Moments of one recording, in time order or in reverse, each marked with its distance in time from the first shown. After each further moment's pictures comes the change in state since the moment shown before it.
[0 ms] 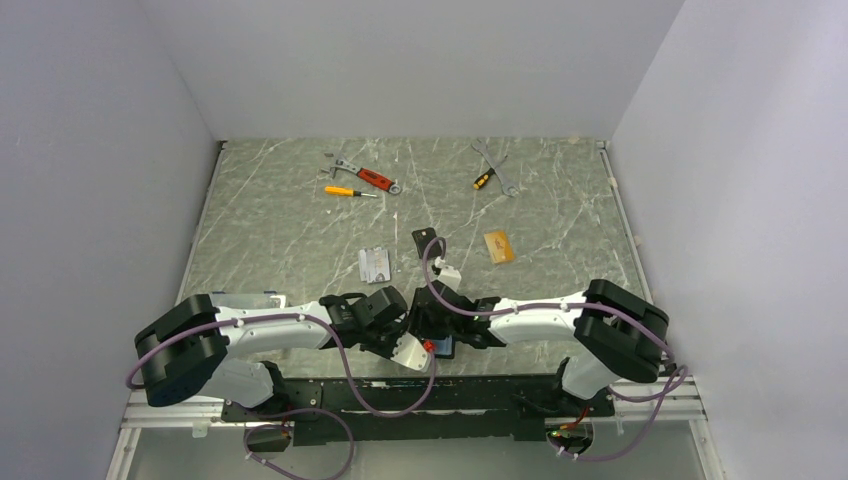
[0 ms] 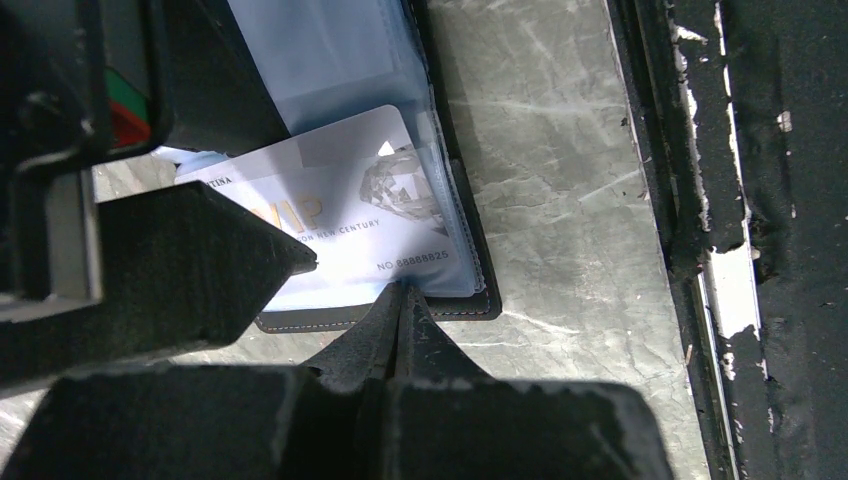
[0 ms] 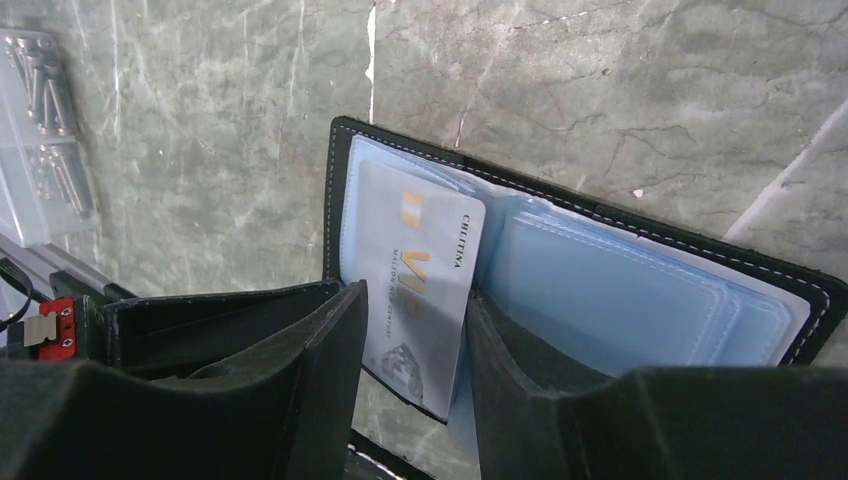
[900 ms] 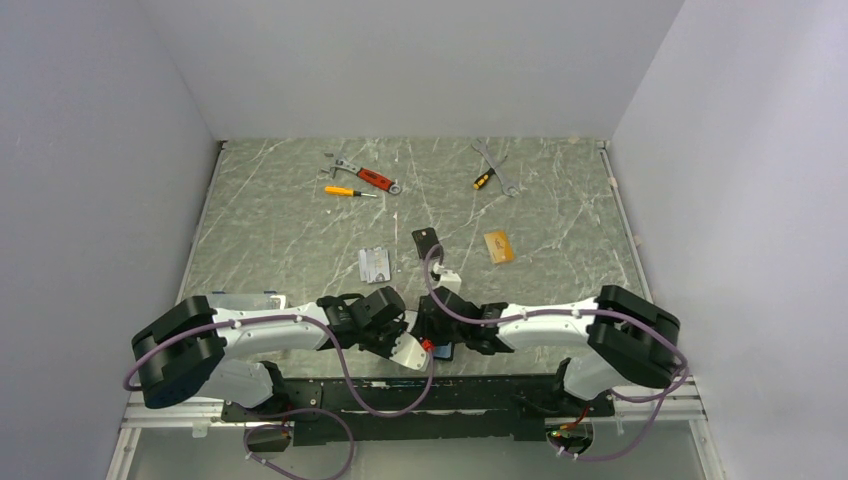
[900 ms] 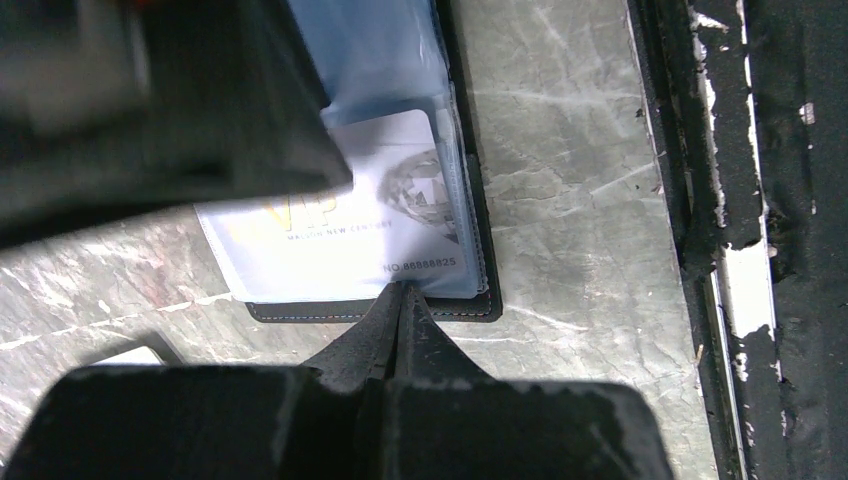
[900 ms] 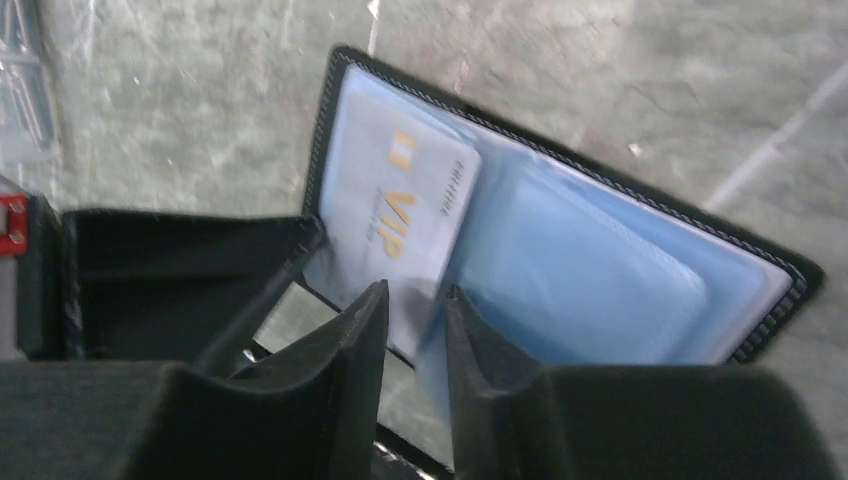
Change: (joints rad) left arm 0.005 -0.016 -0.017 0.017 -0.014 0.000; right arm 0.023 -0.034 -0.021 -0.008 -0.012 -0.098
